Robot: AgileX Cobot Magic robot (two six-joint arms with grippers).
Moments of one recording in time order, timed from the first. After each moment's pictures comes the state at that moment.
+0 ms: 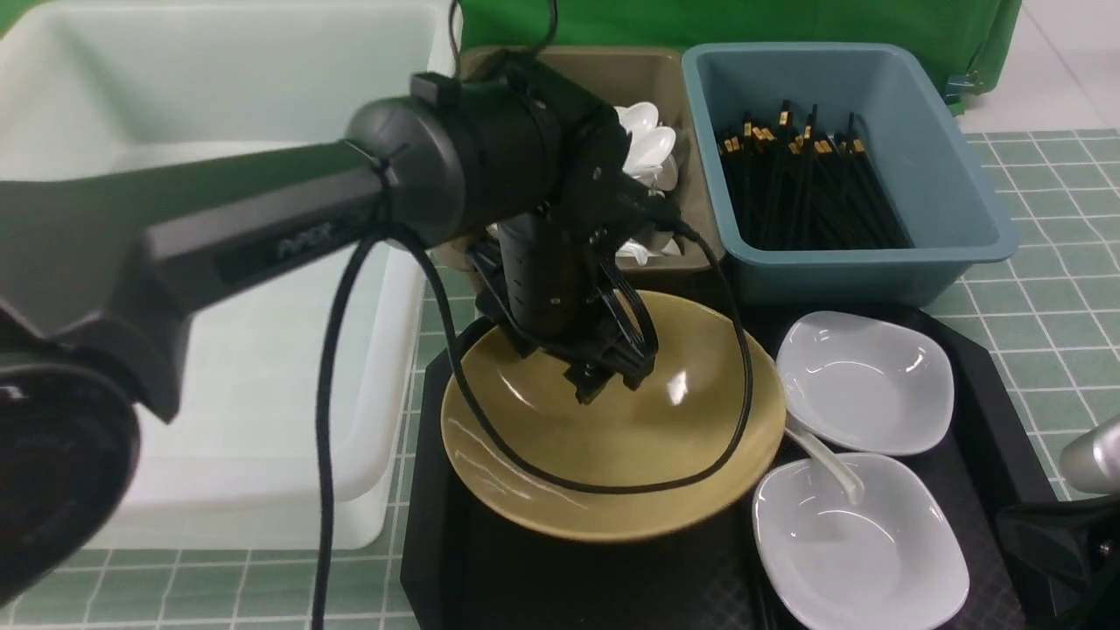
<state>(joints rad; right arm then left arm) 0.37 0.77 -0.40 0.08 0.48 -0.11 -0.65 2.03 -1.62 0.13 1.06 0.01</state>
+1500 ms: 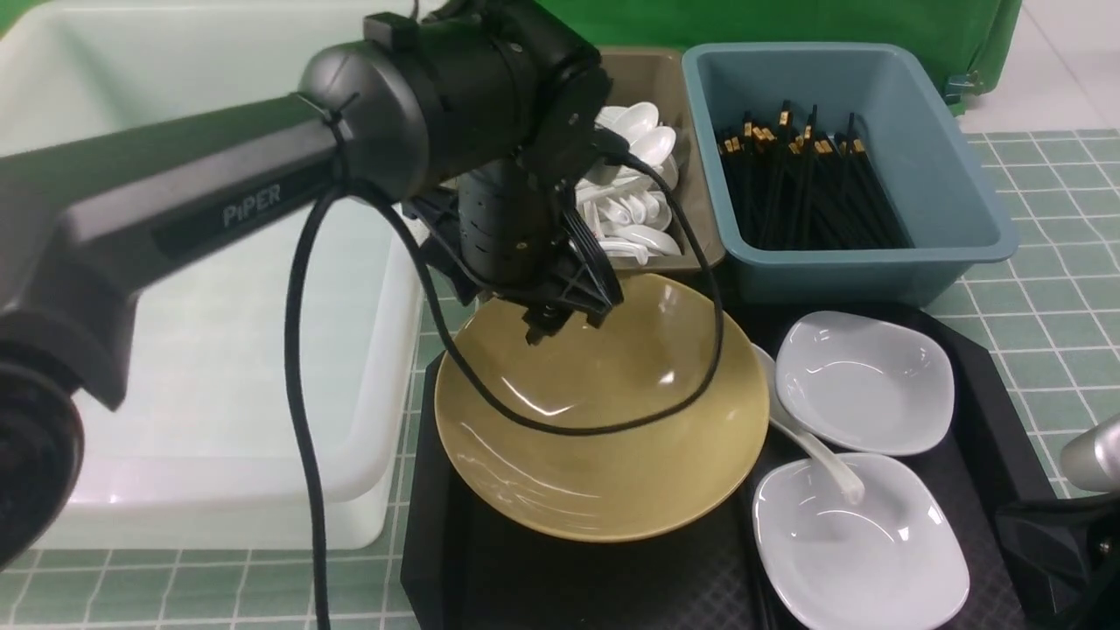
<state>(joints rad) 0.37 0.77 -0.40 0.08 0.47 -0.11 -0.62 1.98 -1.68 0.28 1.16 -0.18</state>
